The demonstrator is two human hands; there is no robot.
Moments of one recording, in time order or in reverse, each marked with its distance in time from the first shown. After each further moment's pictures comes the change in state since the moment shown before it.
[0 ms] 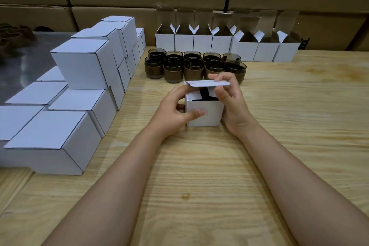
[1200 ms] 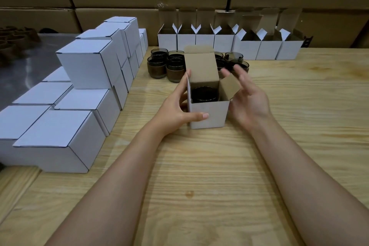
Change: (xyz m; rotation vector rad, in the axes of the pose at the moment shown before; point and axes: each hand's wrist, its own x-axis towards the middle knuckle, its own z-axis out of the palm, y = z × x) left_hand 0.002 -0.007 -0.007 -0.112 -0.139 -0.133; right_hand 0.003 -0.017 -0.015 0.376 0.216 0.247
